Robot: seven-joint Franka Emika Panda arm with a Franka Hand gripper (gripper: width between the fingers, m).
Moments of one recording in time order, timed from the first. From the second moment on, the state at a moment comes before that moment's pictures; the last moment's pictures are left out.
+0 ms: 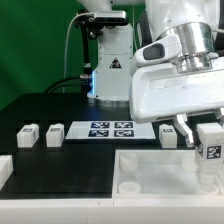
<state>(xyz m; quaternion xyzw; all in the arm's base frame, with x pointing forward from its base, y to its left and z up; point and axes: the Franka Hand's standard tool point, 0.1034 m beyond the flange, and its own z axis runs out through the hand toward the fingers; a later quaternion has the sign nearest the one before) 0.605 0.112 0.092 -0.95 -0.06 -0.29 0.06</state>
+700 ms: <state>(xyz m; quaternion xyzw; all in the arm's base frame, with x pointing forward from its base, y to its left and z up) 0.609 0.109 0.088 -0.95 -0.06 -0.29 0.06</state>
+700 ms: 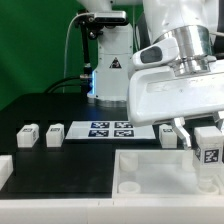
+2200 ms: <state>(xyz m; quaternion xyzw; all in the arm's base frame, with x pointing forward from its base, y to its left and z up) 0.612 0.113 0.071 -0.96 -0.05 -0.29 0.06</state>
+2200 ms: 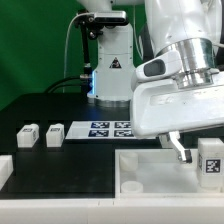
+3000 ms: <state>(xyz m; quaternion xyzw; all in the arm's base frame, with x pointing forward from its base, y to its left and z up) 0.612 0.113 0.070 -0.96 -0.05 -0.29 0.06</state>
